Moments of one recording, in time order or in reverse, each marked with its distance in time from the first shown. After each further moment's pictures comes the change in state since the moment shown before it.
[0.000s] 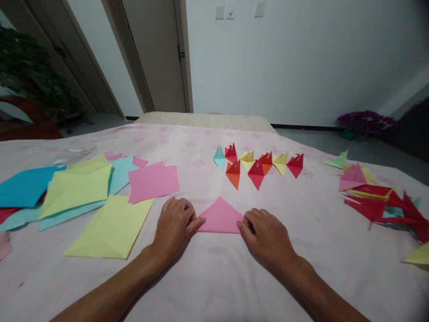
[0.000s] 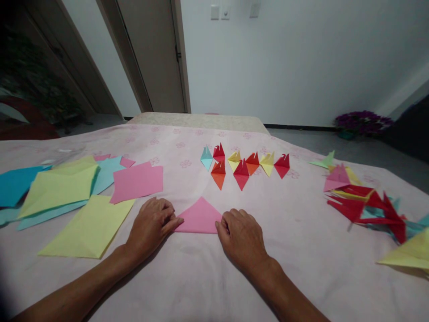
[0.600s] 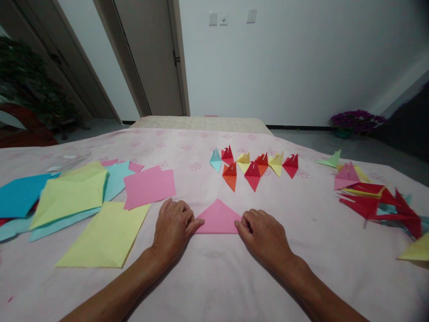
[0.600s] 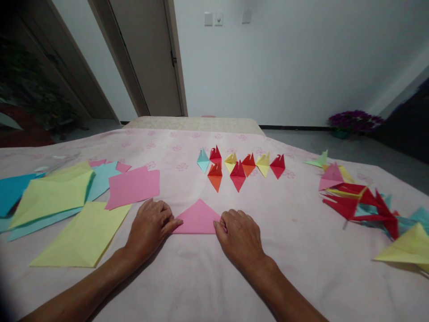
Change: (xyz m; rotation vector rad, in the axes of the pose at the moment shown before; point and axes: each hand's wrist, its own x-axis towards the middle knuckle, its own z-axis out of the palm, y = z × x) left_hand 0.007 0.001 0.003 0.066 0.010 0.028; right_hand 0.004 0.004 0.004 -0.036 0.035 0.039
